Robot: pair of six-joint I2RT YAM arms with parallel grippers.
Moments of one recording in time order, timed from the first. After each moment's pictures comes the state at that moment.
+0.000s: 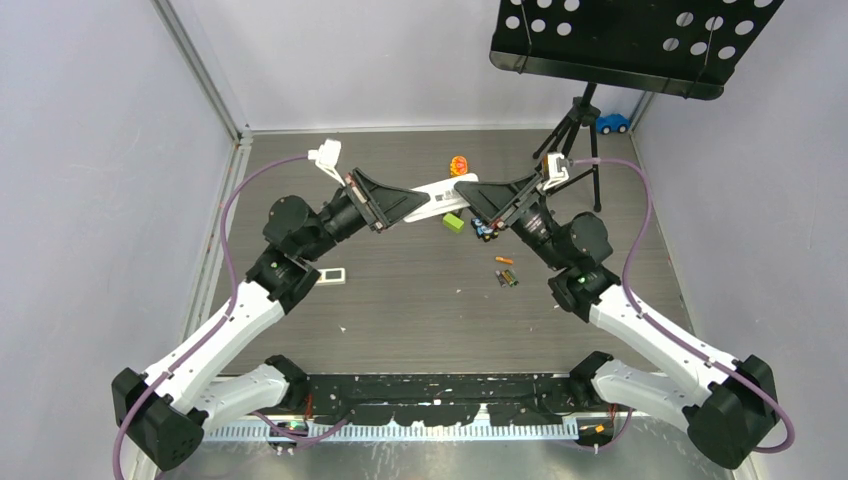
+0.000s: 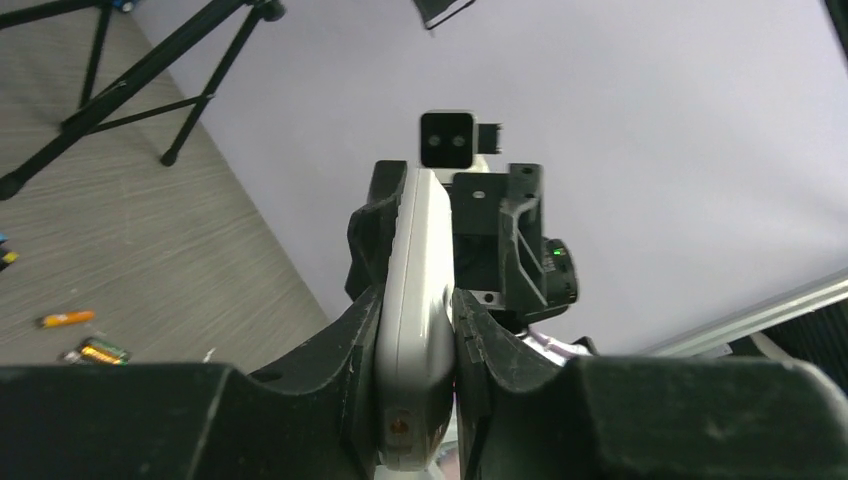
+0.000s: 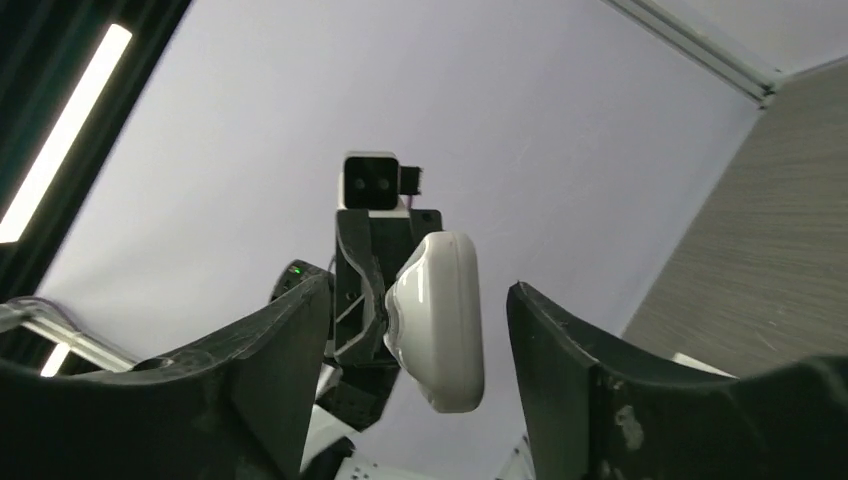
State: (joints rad) left arm -0.61 0.99 0.90 0.35 0.37 -1.13; right arm 0.63 1.00 0.71 0.73 -0.19 1.25
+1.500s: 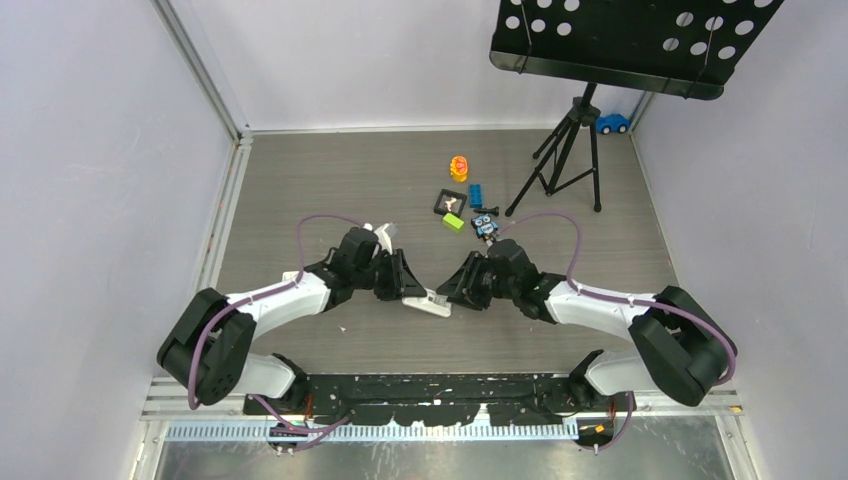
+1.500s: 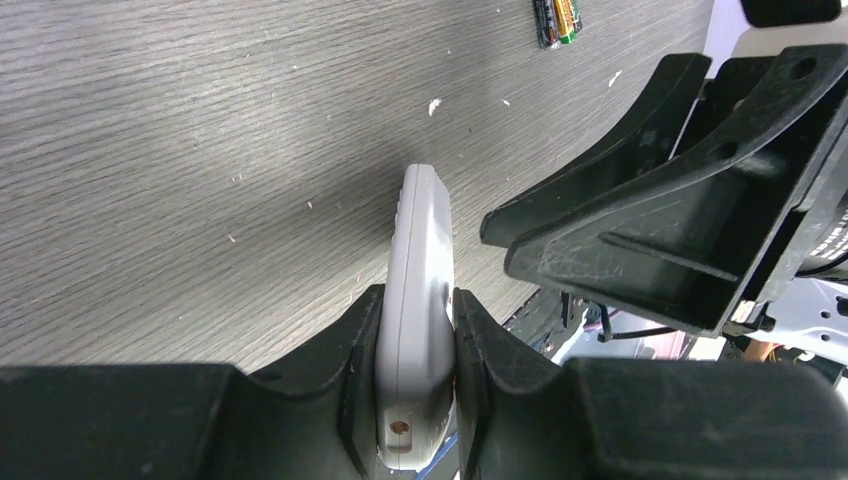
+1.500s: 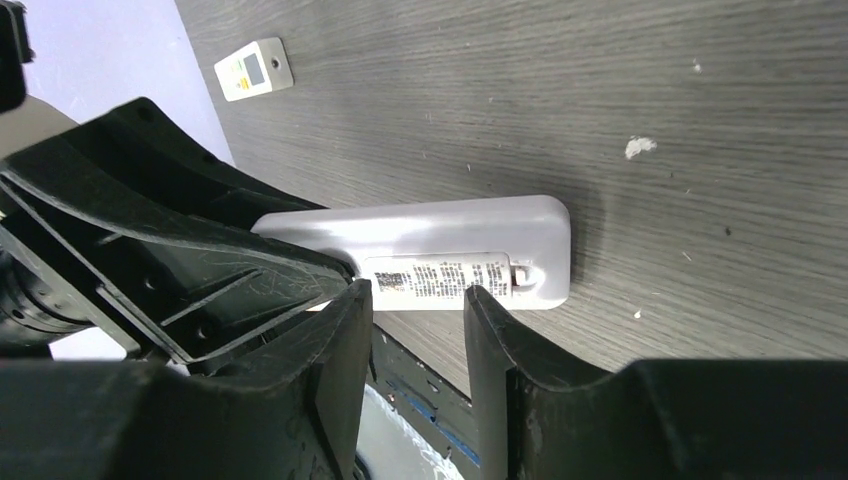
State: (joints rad) left arm -0.61 1.36 0.60 0.04 0.44 -0.81; right arm 0.70 1.33 0.51 0.16 -0.26 1.20
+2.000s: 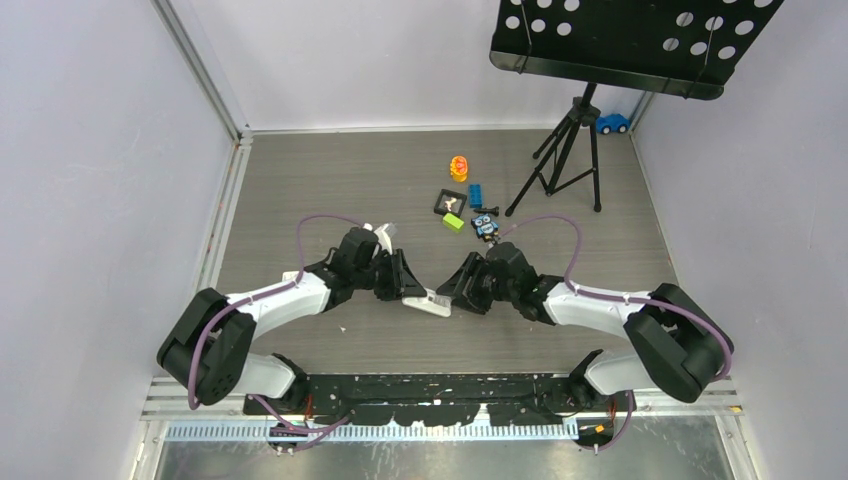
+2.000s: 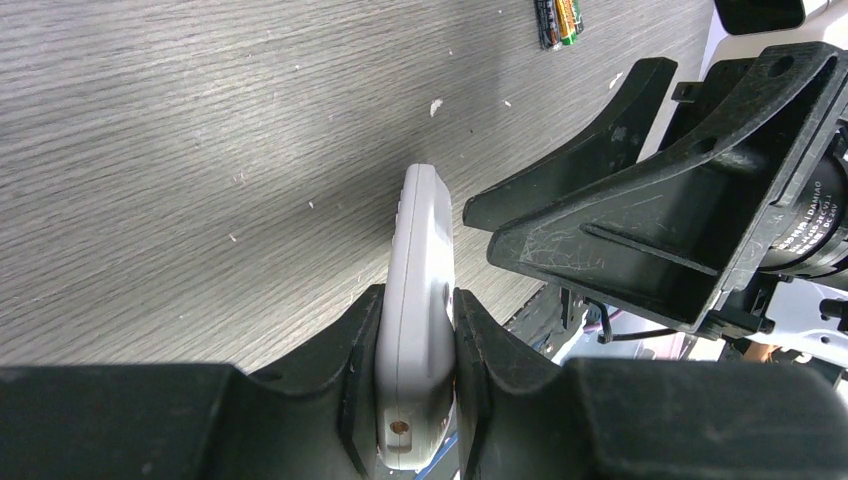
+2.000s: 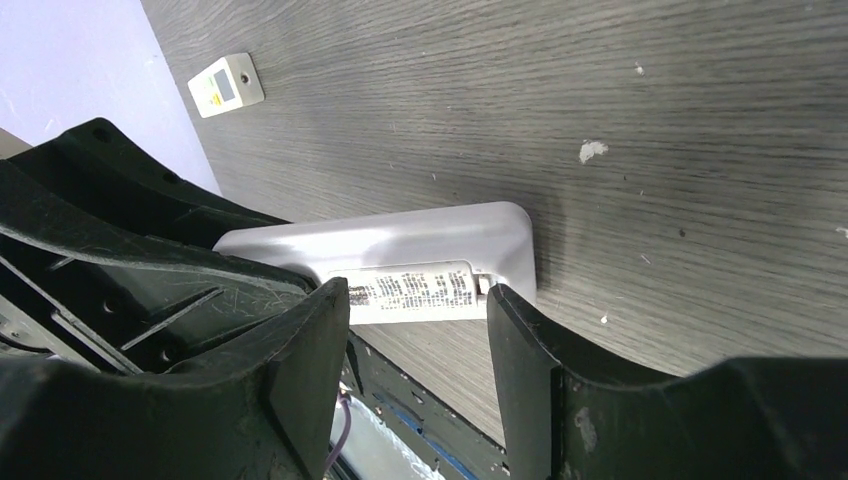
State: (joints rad) left arm -0.61 1.36 0.60 0.04 0.44 -0.82; right arm 0.72 1.35 0.50 0.17 -0.22 1.21
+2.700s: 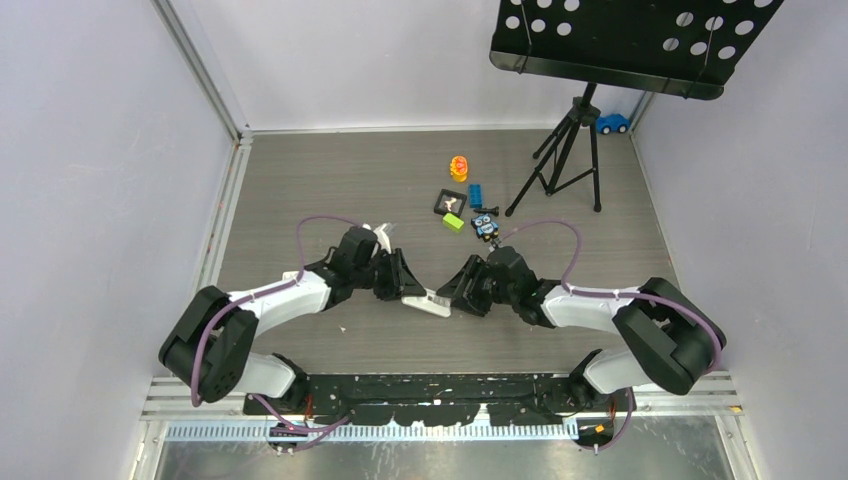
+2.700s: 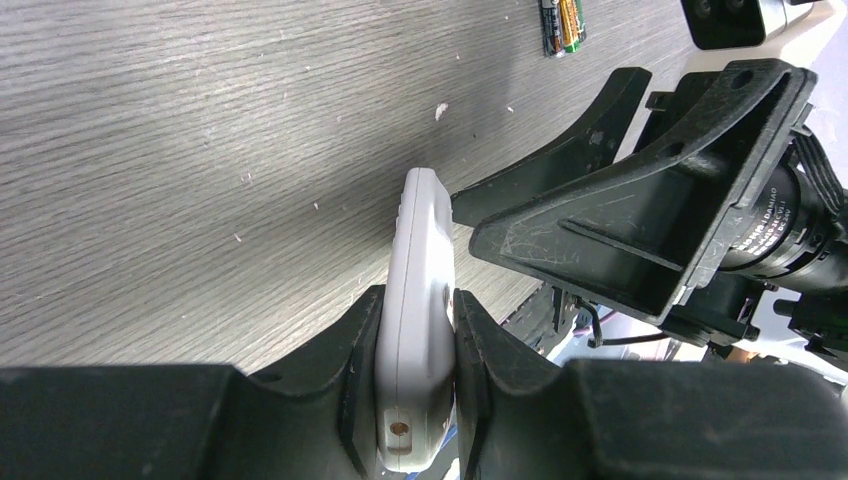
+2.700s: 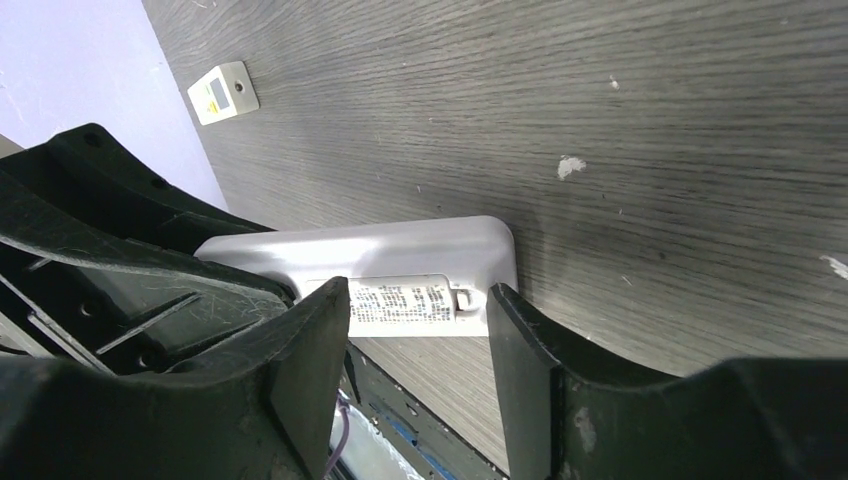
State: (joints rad) left arm -0.60 1.37 0.60 0.04 0.45 -0.84; right arm 0.72 1.40 0.45 0.29 -0.22 1.23
